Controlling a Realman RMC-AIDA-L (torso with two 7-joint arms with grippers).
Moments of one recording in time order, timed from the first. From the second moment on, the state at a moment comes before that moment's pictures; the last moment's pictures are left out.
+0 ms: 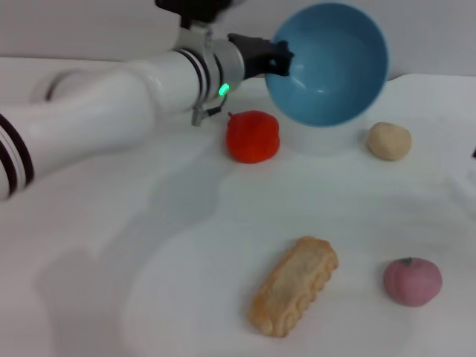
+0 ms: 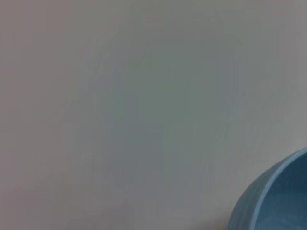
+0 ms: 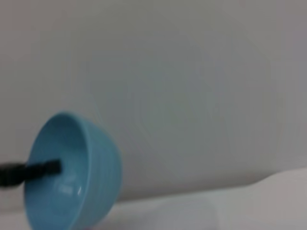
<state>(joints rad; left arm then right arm) -0.76 -2.07 1.94 0.77 2.15 0.13 -2.81 0.27 2.05 -0.73 -0.62 -1.61 -1.20 1.49</state>
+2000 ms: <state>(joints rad) -0.57 -2.06 1.35 0.94 2.16 0.89 -2.81 0.62 2.07 -1.97 -1.26 -2.56 -1.27 1.84</state>
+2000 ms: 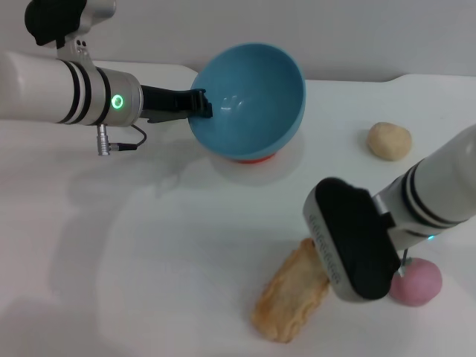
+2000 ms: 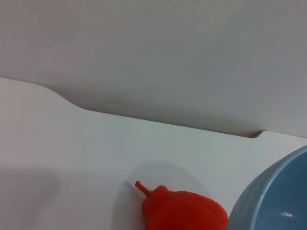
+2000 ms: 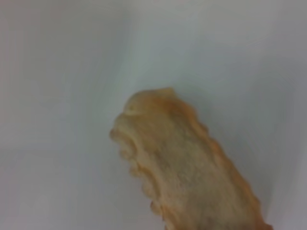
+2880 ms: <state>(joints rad) -0.57 -2.06 1.35 0.94 2.15 0.88 -2.81 0.62 2.08 -2.14 -1.19 -2.58 -1.11 1.91</state>
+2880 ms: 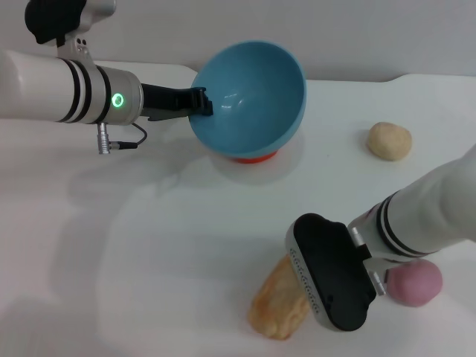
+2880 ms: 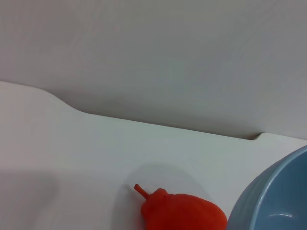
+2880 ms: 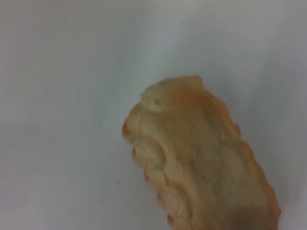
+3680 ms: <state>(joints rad) -0.57 -2.06 1.35 0.92 2.15 0.85 -2.81 0.53 2.07 -1.73 -1.30 -2.36 -1.22 2.01</state>
